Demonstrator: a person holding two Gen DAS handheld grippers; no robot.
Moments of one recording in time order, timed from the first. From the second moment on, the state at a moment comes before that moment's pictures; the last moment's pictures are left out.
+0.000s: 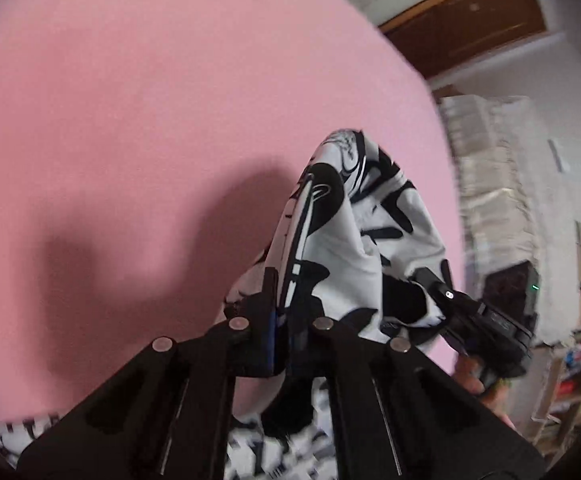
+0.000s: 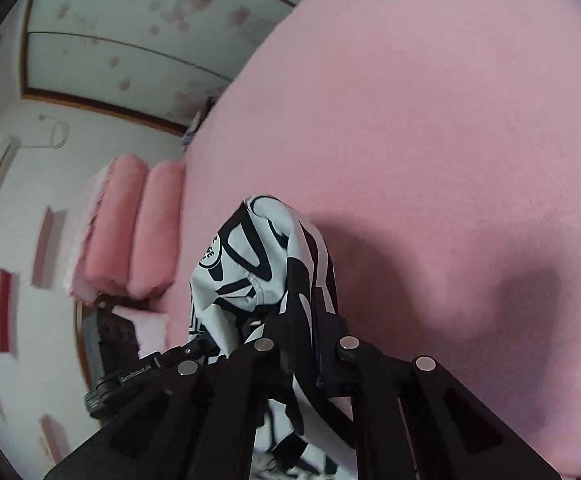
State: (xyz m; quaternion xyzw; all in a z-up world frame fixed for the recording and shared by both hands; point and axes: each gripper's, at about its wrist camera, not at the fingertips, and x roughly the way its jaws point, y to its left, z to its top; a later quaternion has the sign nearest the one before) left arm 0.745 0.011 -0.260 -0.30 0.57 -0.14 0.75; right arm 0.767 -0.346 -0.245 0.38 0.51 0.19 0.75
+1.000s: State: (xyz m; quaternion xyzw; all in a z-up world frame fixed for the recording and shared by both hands) left arm 0.478 0.008 -0.216 -0.07 0.62 -0.20 0.76; right arm 0.514 -0.286 -0.217 0.17 0.59 0.28 0.74
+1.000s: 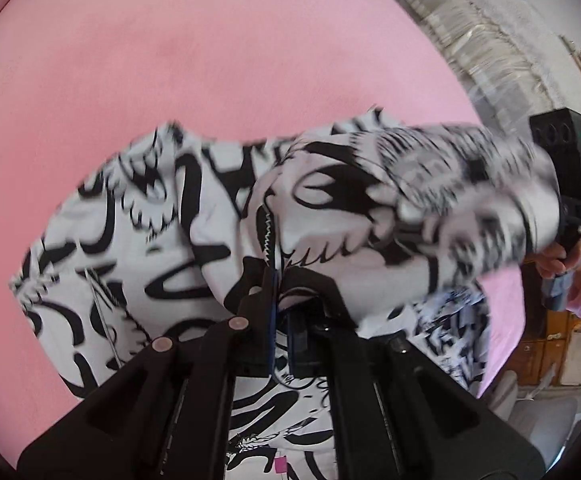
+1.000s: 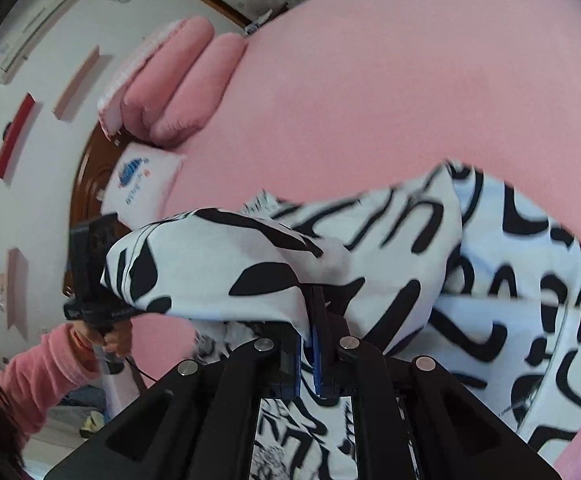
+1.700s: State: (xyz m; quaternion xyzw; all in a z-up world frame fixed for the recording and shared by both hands) left arm 0.396 0.015 -0.204 -0.11 0.63 -0.10 0.76; right arm 0.426 -0.316 -0.225 0.22 0.64 0.15 0.72
